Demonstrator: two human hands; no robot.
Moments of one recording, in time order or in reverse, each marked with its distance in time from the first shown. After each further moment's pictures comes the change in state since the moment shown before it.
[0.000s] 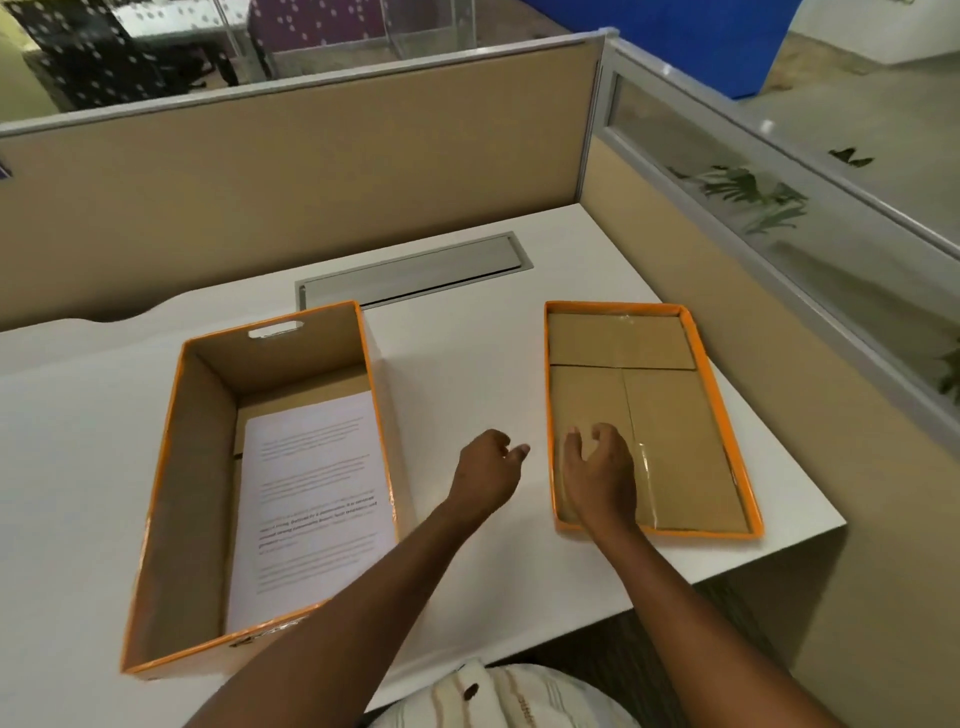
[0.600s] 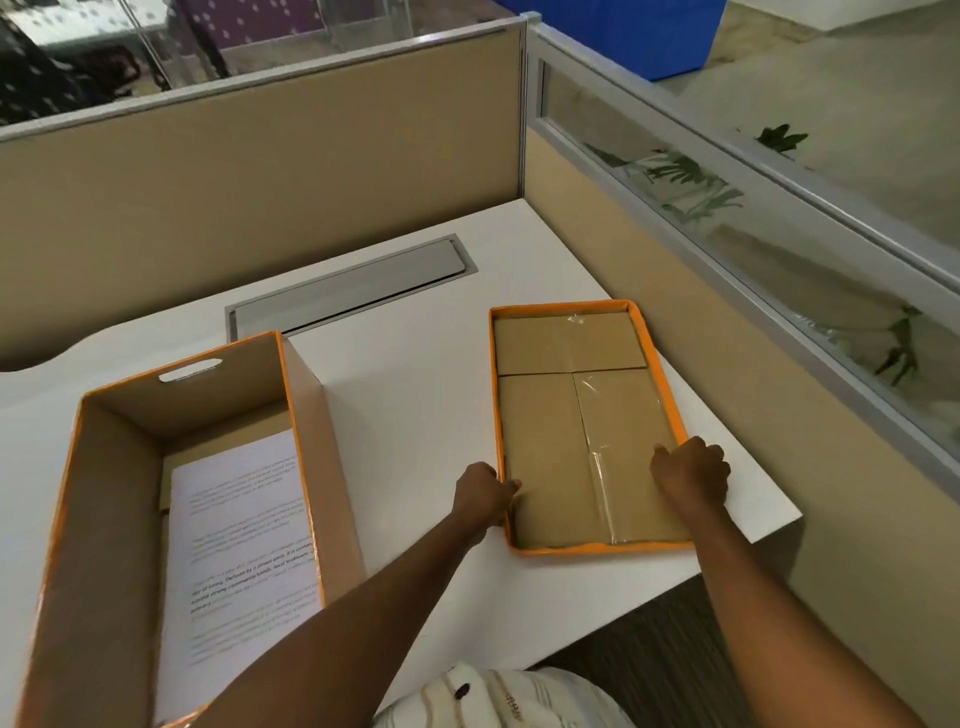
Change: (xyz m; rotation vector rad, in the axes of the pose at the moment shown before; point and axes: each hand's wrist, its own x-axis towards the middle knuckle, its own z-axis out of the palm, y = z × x) left_hand 0.044 0.015 0.069 -0.145 -0.165 -0.266; right_hand 0.118 0.126 -0.072 -0.351 -0.090 0.517
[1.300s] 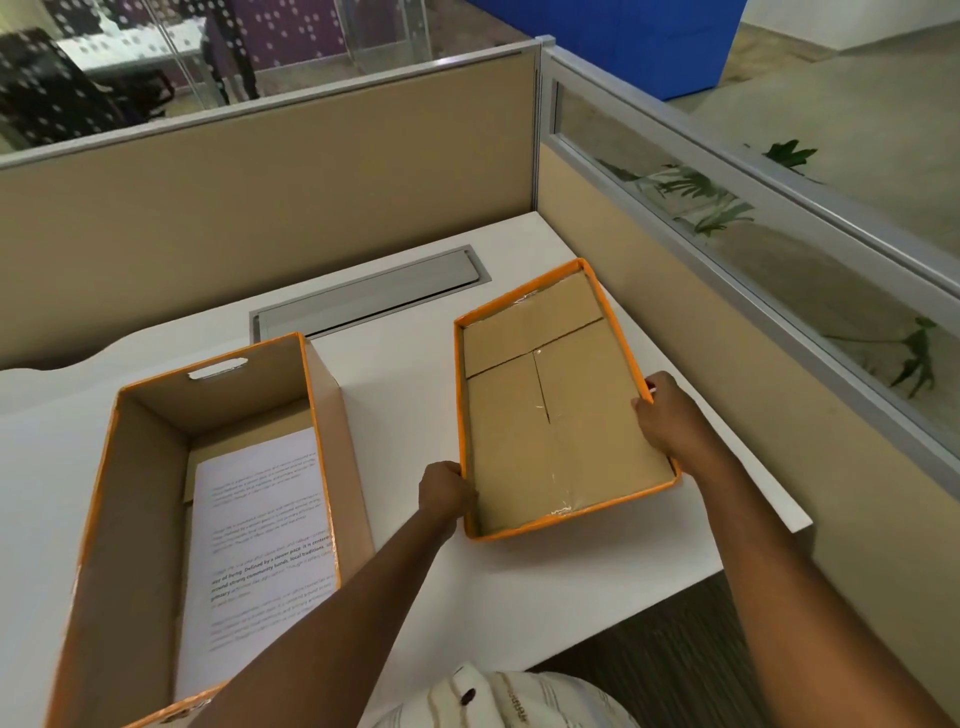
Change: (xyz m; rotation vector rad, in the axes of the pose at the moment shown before) left_hand 0.005 -0.021 -0.044 -0.105 0.127 0.002; right_hand -0.039 -0.068 -0.065 0.217 -0.251 -0.432
